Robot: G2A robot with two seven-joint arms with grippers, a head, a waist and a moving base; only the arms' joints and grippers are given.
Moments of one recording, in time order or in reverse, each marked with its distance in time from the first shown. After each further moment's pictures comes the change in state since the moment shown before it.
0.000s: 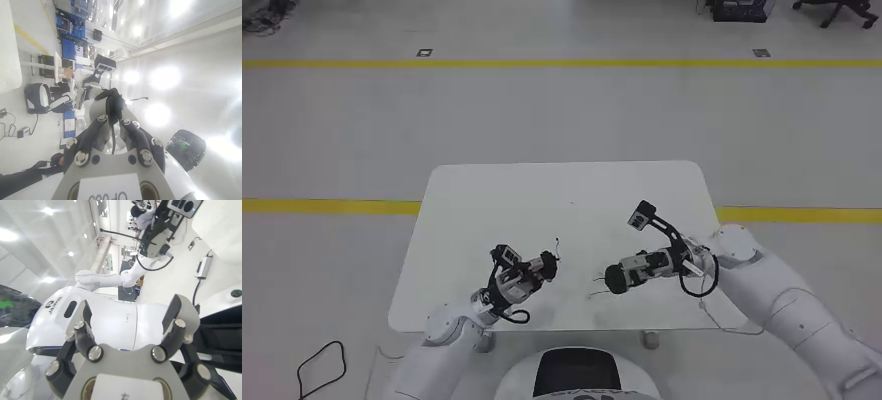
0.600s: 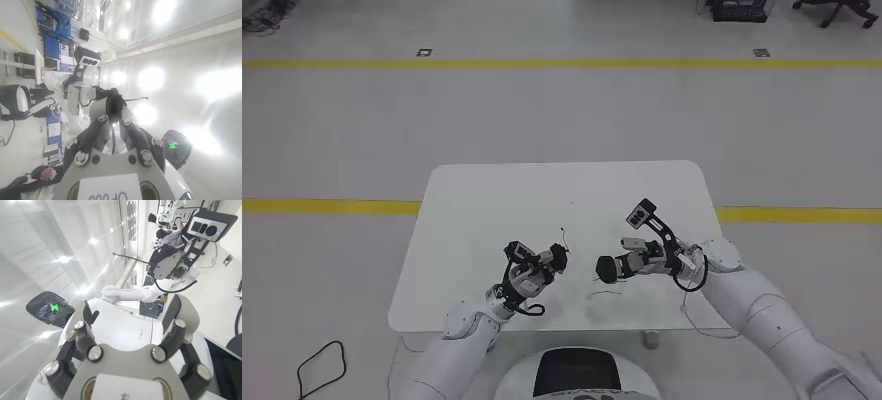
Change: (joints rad) left arm -0.066 -0.040 0.084 0.072 -0.084 -0.052 0.015; right arm -0.037 -0.126 0.034 0.158 0.131 0.000 0.004
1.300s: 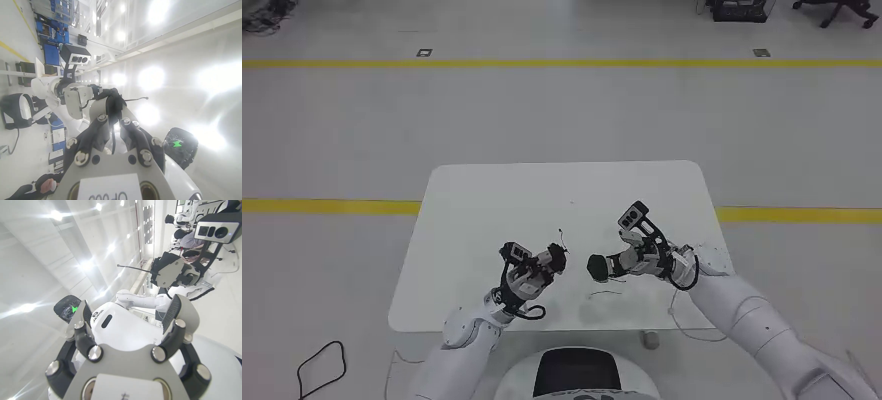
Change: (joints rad) left arm 0.087 -0.075 -0.105 -0.079 0.089 0.000 -0.005; right arm 0.001 -0.058 -0.056 0.046 0.167 0.028 0.000
